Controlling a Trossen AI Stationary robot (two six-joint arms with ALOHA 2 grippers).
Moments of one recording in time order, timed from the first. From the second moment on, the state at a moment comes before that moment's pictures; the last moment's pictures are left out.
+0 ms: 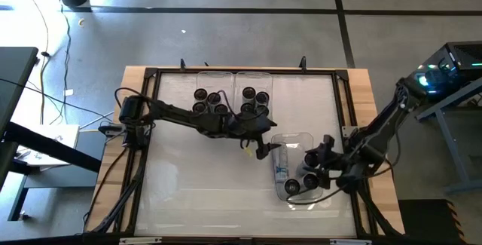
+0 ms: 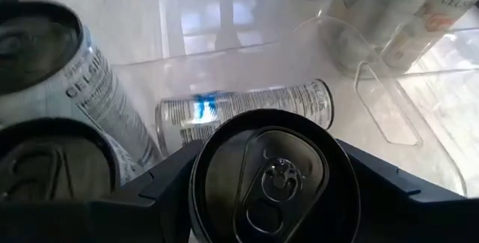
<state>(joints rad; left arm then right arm) -0.06 1.92 1.35 0.16 -0.12 -0.16 0.89 1.05 0.68 -0.72 0.76 0.86</state>
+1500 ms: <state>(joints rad) -0.27 1.34 1.00 -0.22 -0.77 -0.31 0.21 1.53 1.21 -0.99 0.09 -0.94</state>
